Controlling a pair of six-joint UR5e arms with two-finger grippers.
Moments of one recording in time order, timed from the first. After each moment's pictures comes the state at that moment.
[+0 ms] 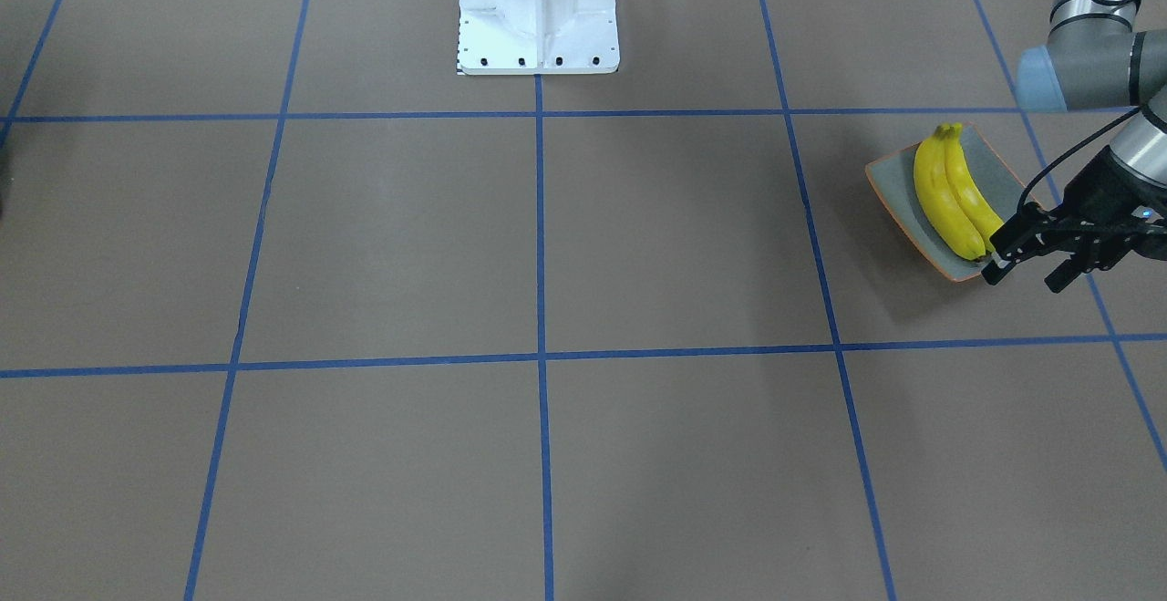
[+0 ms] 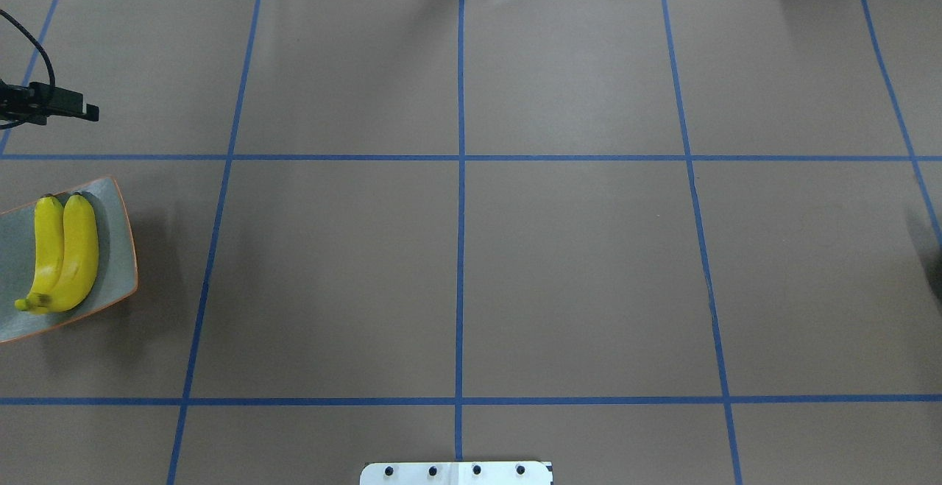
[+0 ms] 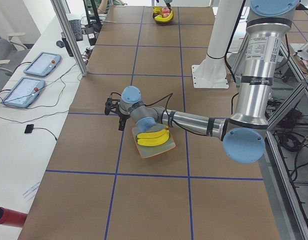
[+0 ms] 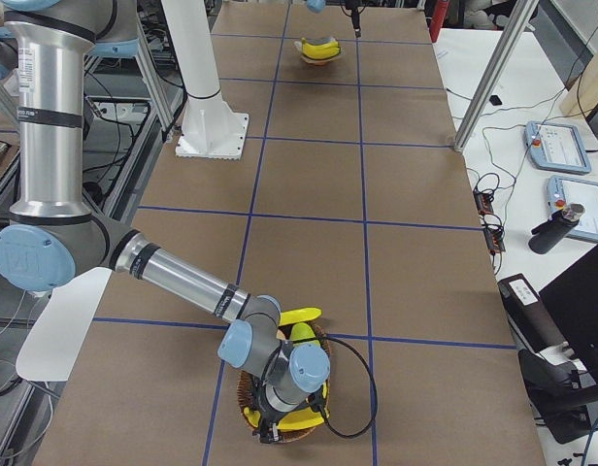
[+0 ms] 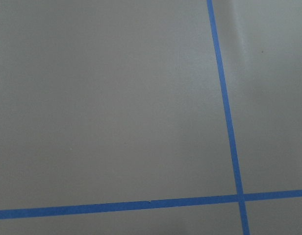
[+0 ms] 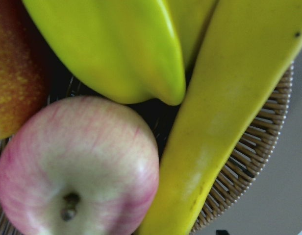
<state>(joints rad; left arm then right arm) -1.16 -1.67 -1.59 -2.35 -2.22 -0.86 1.57 -1.65 1.21 -1.57 2.08 -0.62</state>
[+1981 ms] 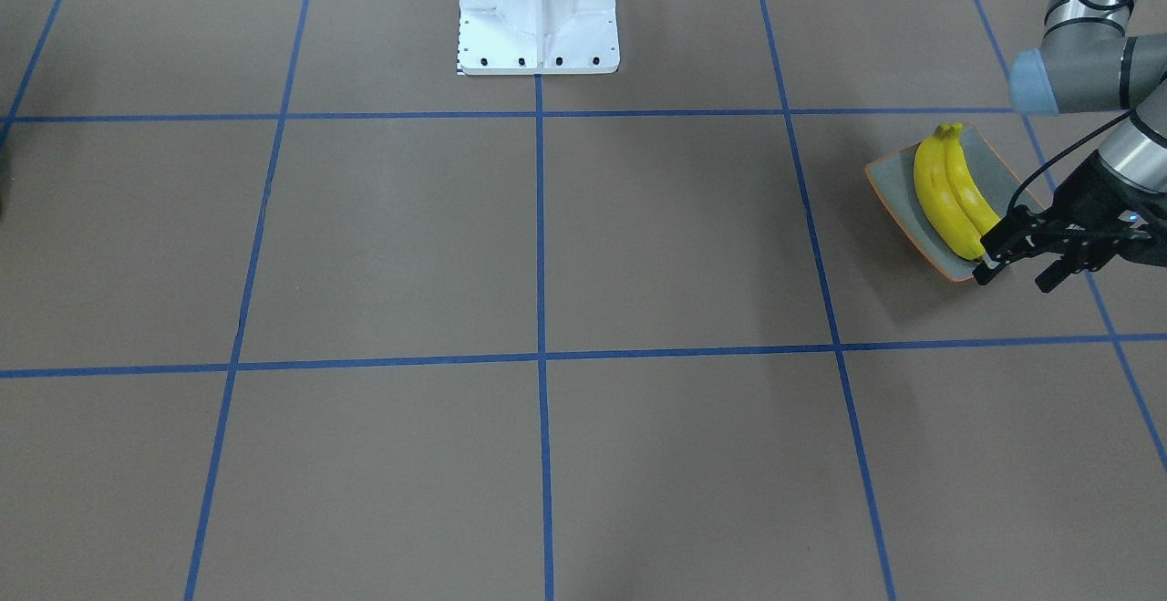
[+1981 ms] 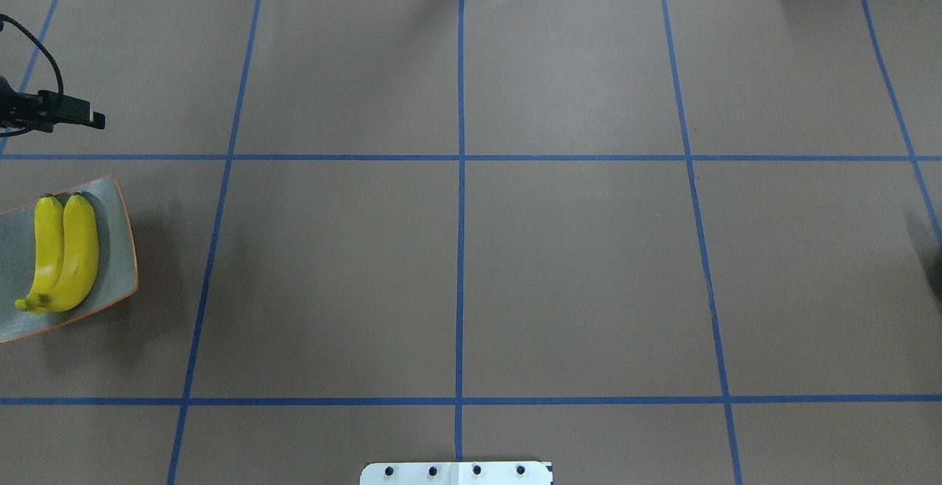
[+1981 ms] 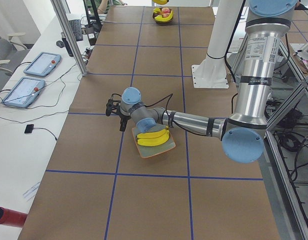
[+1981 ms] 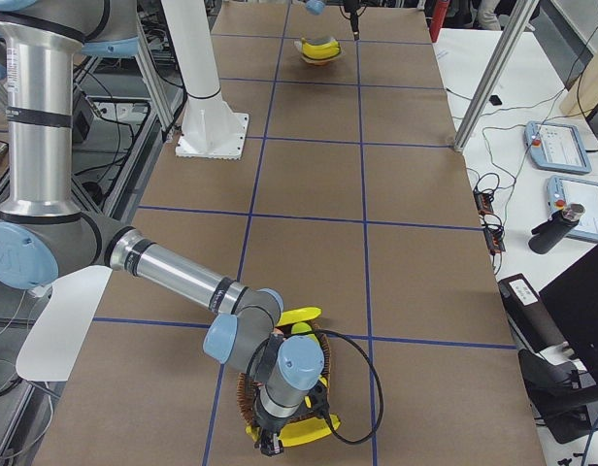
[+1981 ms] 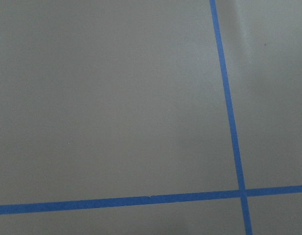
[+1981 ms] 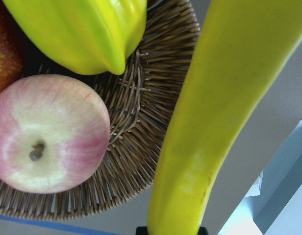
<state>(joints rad) -1.14 -1.67 -1.58 -2.35 -2.22 -0.86 1.72 -1.67 1.34 -1.59 1.98 -0.68</state>
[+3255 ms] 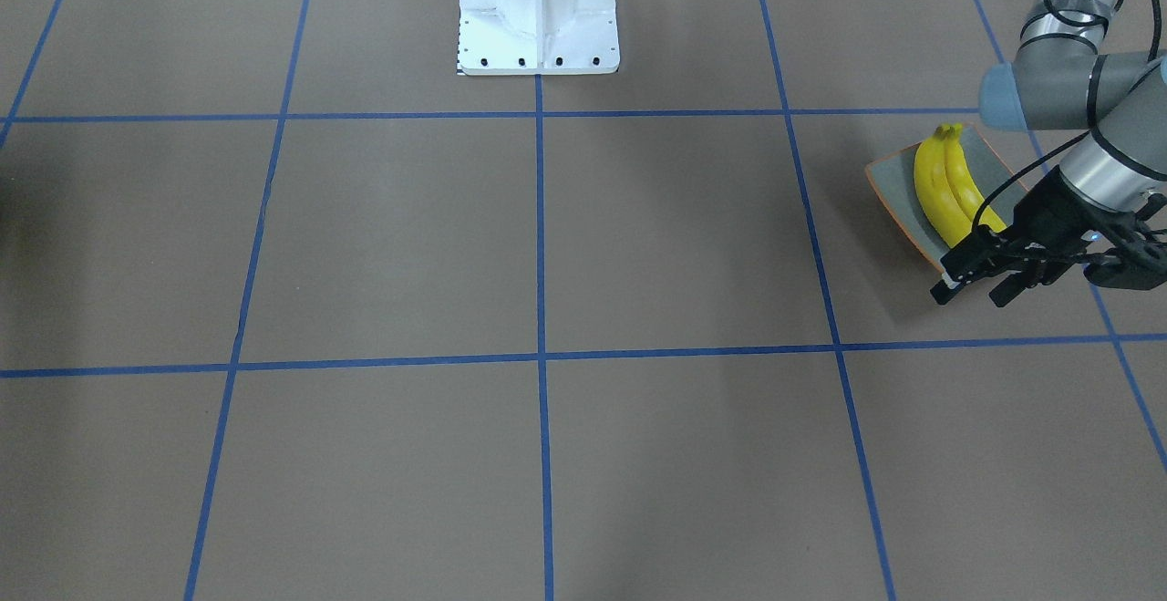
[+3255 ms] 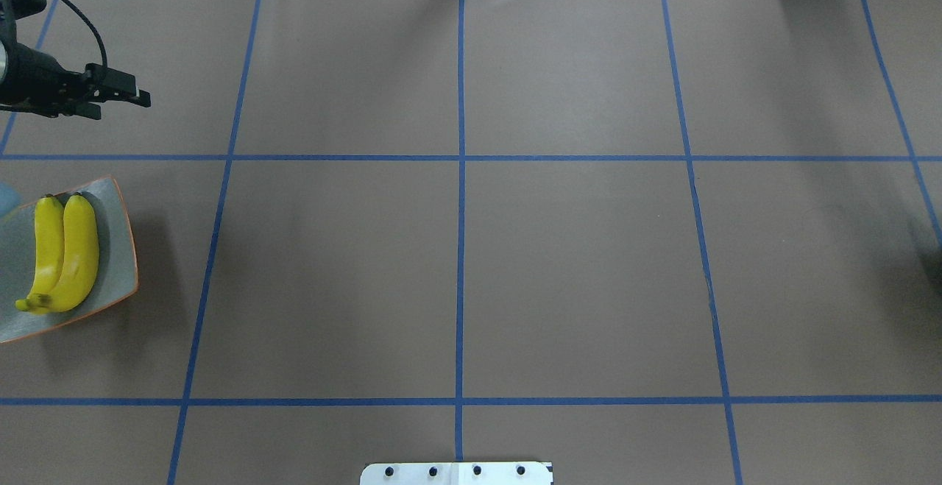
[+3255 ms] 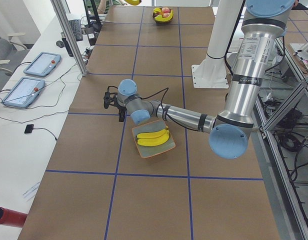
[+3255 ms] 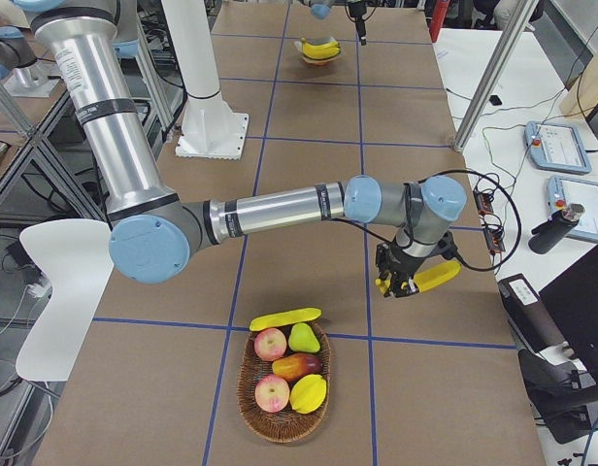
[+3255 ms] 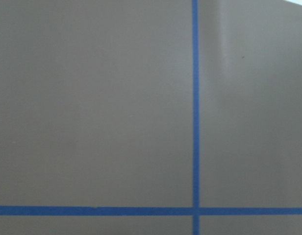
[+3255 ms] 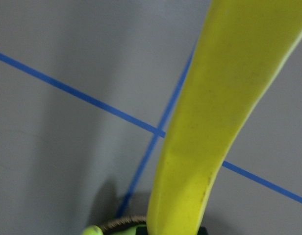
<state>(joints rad) -1.10 -1.80 -1.56 -2.34 -2.23 -1.09 1.47 -1.21 1.47 -1.91 2.30 -0.41</state>
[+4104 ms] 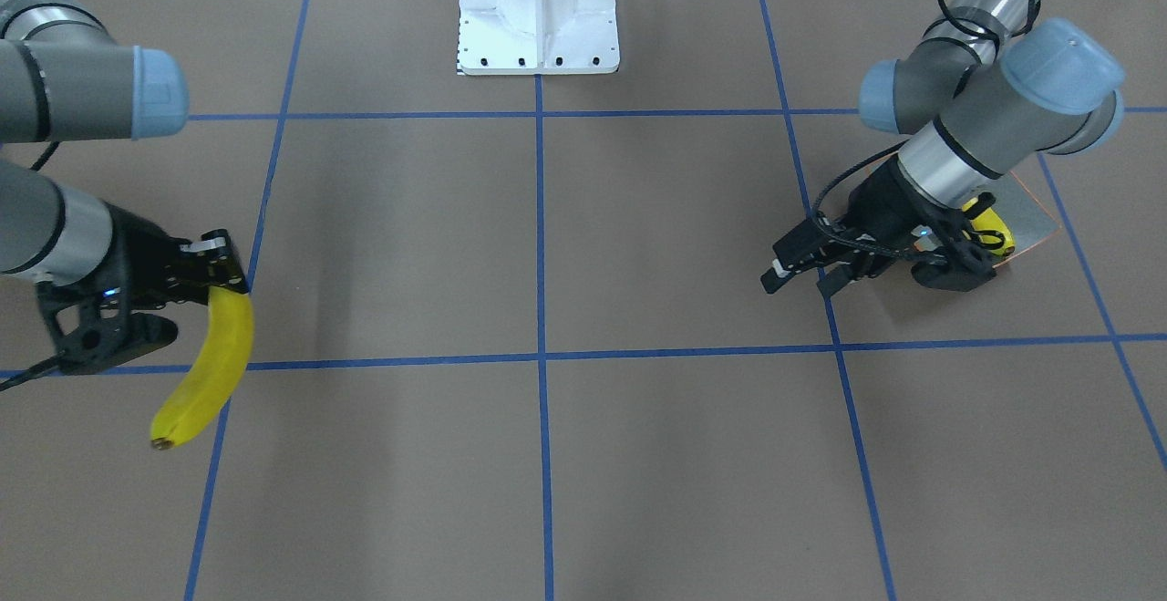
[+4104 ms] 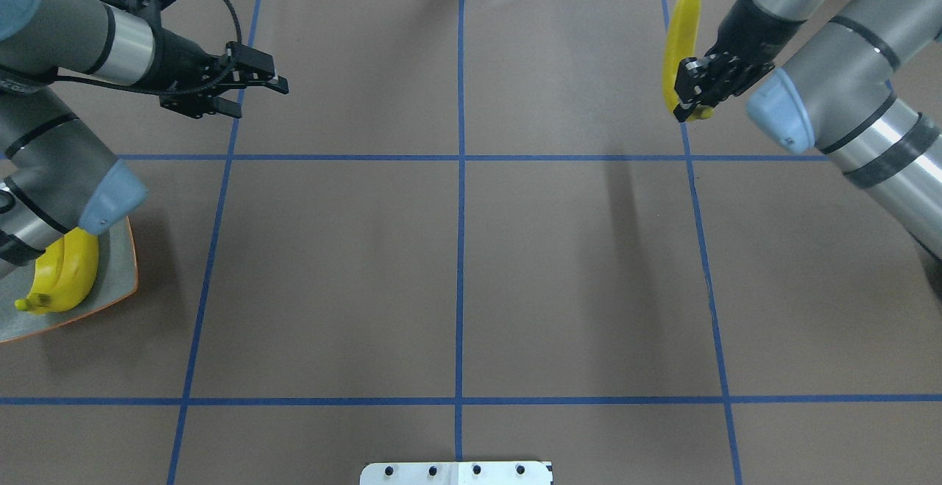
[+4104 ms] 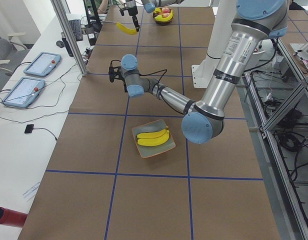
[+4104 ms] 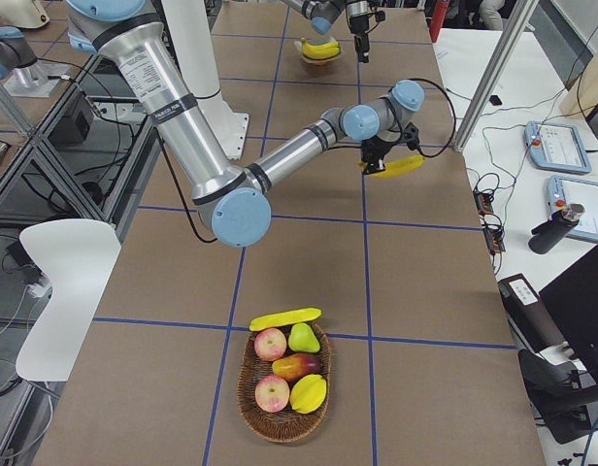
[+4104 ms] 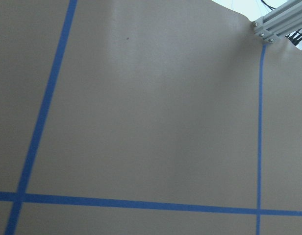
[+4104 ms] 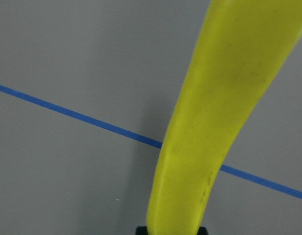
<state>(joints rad) -0.93 -2.02 -1.58 -2.37 -2.21 -1.41 1.02 -1.02 1.64 -1.72 2.47 0.42</state>
